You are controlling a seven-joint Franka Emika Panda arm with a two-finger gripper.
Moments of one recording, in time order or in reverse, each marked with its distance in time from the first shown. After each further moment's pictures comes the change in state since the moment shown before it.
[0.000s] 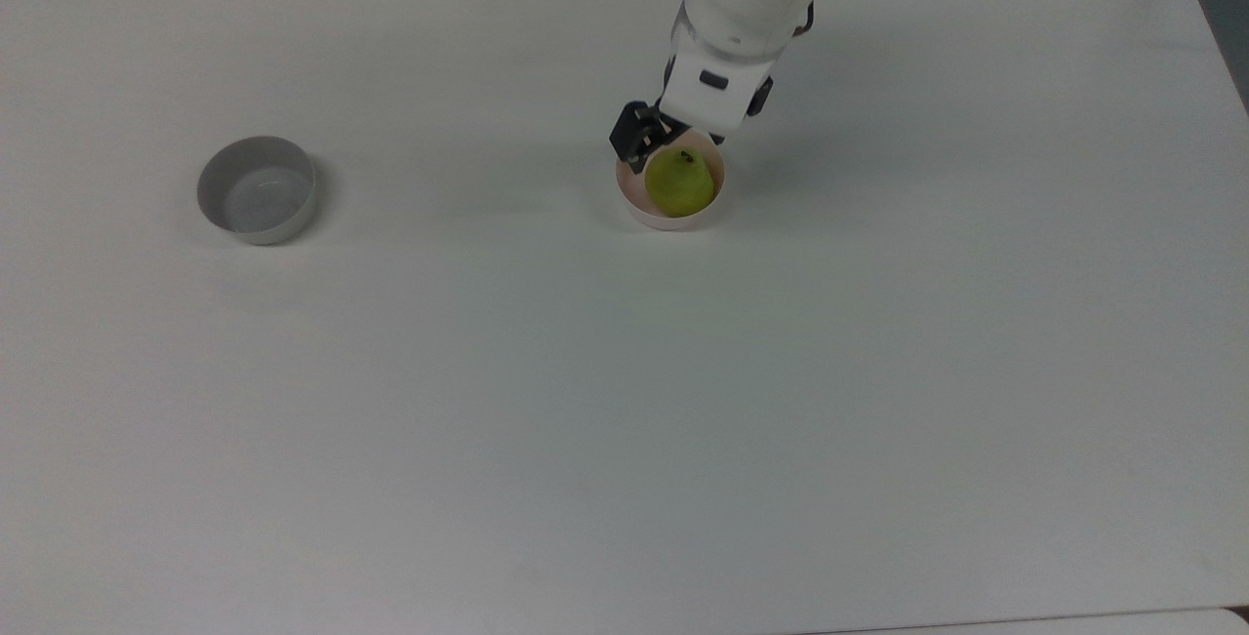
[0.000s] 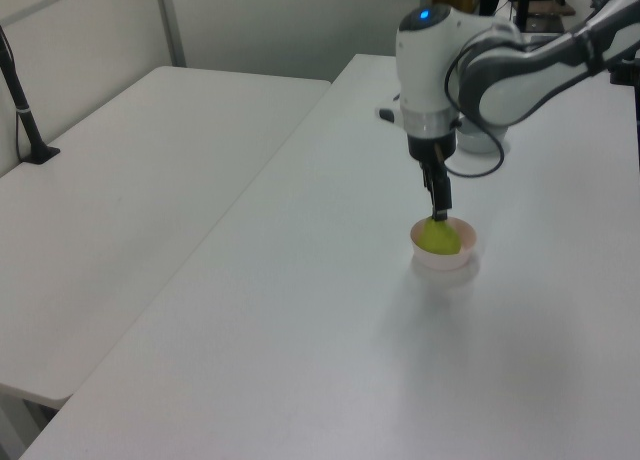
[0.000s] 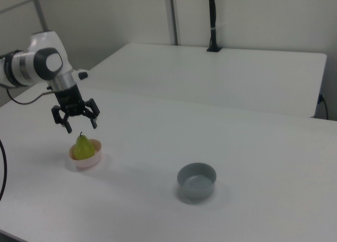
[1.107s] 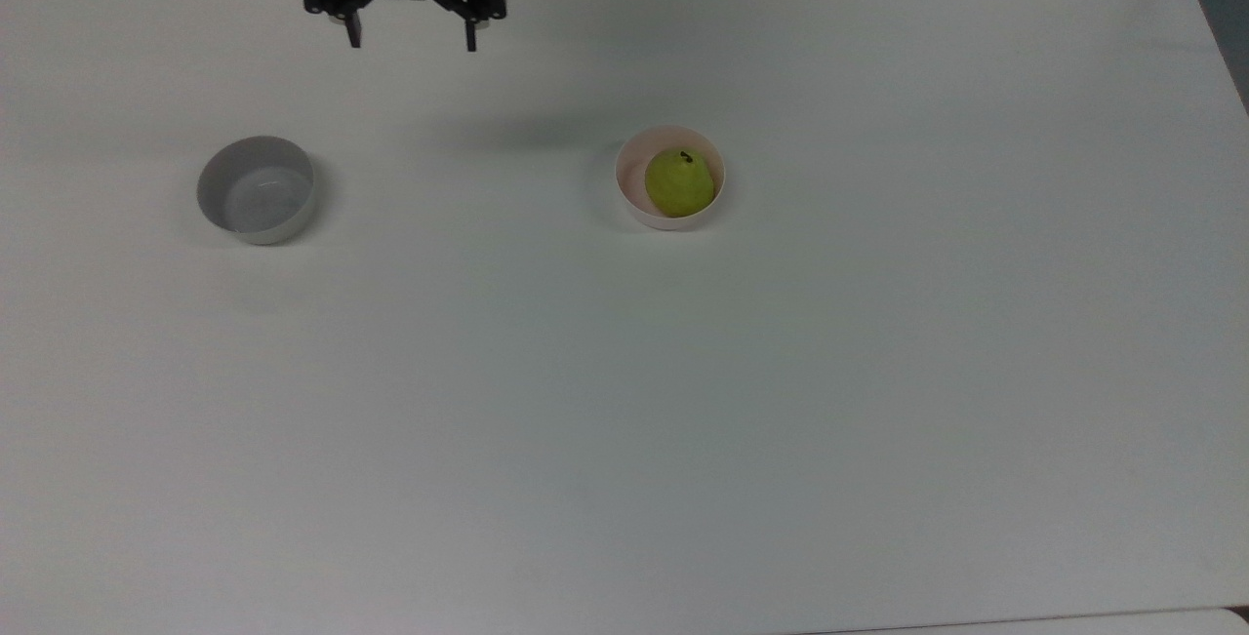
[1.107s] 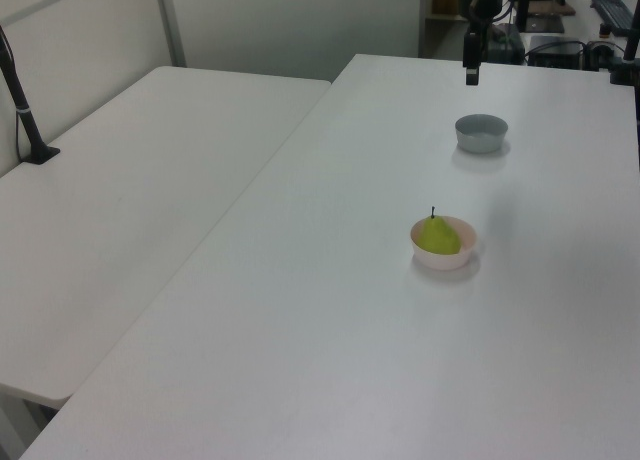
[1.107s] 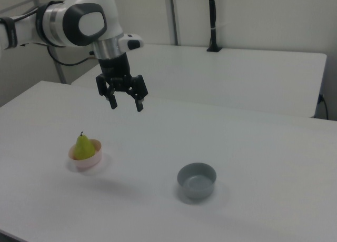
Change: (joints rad) arm -0.468 -0.182 0.074 0.104 0.006 -0.212 0.007
